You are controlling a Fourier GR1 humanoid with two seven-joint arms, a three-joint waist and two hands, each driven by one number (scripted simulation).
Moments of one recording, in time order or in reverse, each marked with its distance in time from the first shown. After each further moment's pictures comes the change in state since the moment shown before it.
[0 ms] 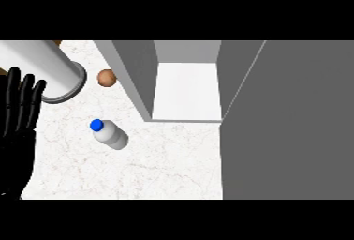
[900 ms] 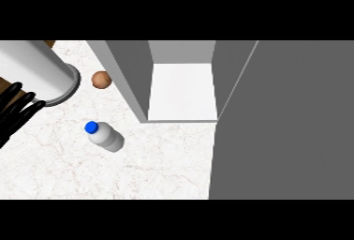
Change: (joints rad) left arm -0.015 0.419 0.160 0.332 0.975 -0.706 0.142; right arm 0.186 -0.004 0.182 -0.244 -0.082 0.101 0.149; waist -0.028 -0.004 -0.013
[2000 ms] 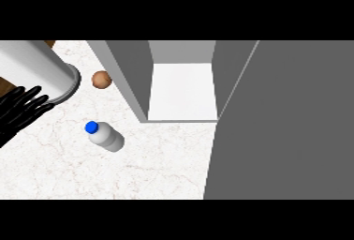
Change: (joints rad) left arm -0.073 -0.032 0.070 0.196 -0.118 -0.182 0.107; right arm -0.001 0.060 0.248 -0.138 0.132 -0.123 0.198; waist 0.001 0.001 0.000
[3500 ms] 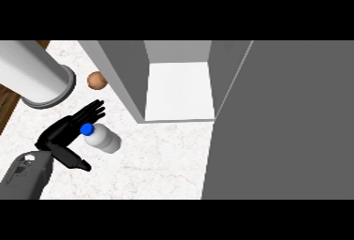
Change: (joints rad) left arm -0.262 -0.169 -0.086 0.838 -0.927 0.087 -0.689; right arm -0.017 -0.059 0.040 -0.006 0.004 -0.060 -0.007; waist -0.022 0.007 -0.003
